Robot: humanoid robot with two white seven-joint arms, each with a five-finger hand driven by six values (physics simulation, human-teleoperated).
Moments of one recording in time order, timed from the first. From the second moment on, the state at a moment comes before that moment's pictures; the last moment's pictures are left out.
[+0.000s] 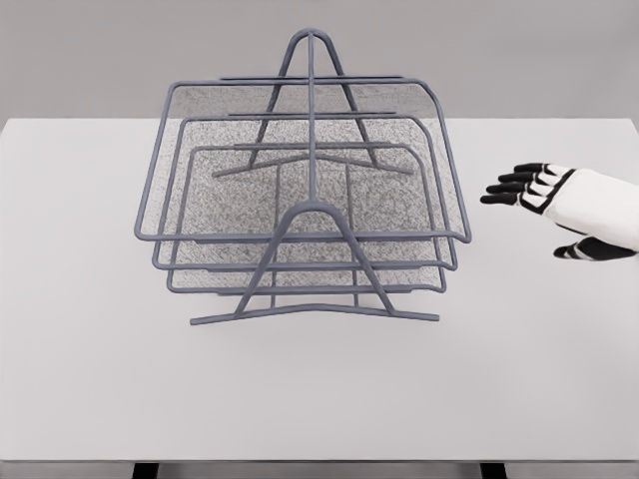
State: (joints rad) left arm -0.03 0.00 0.00 0.02 -0.28 -0.31 0.04; right arm -0.17 -1.06 0.18 -1.75 0.28 -0.61 0.37
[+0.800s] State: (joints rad) left arm -0.03 0.00 0.00 0.02 -0.28 -0.31 0.04; right arm -0.54 -0.87 0.44 -1.64 0.27 -0.61 0.61
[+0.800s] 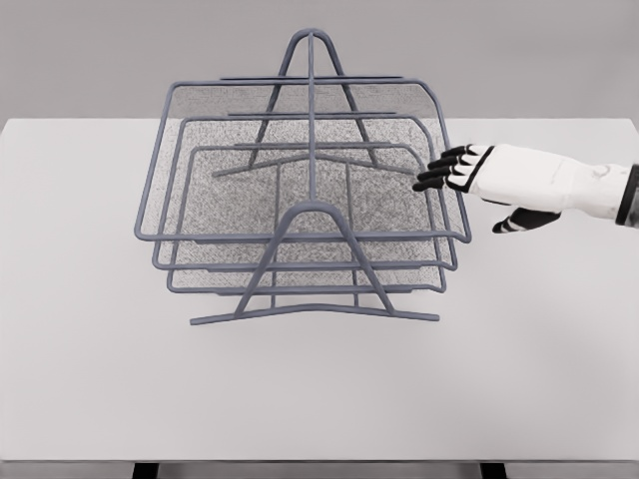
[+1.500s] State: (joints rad) left arm -0.03 0.00 0.00 0.02 -0.28 -0.31 0.04; right arm -0.54 -1.04 0.47 -1.64 0.21 -0.61 0.61
